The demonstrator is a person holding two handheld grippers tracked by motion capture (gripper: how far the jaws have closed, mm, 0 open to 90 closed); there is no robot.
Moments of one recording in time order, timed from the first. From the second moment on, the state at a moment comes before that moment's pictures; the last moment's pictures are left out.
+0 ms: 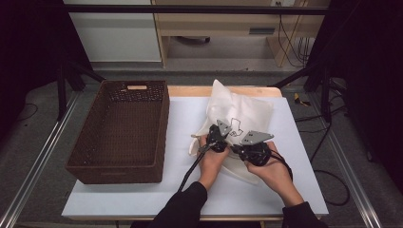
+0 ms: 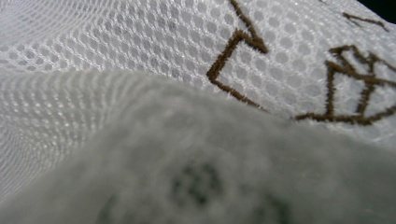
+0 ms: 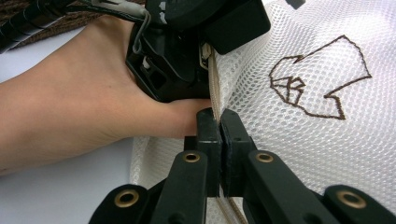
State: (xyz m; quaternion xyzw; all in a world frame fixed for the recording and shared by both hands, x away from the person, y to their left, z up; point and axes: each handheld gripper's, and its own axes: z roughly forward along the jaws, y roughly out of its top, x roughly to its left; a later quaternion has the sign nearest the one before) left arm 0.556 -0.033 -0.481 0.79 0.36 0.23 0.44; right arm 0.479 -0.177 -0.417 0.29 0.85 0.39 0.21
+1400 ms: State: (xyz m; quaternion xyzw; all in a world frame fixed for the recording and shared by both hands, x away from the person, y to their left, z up) left arm 0.471 0.055 -0.443 0.79 0.32 0.23 0.48; right arm 0.483 -0.161 -0.438 0.27 0.87 0.35 0.24
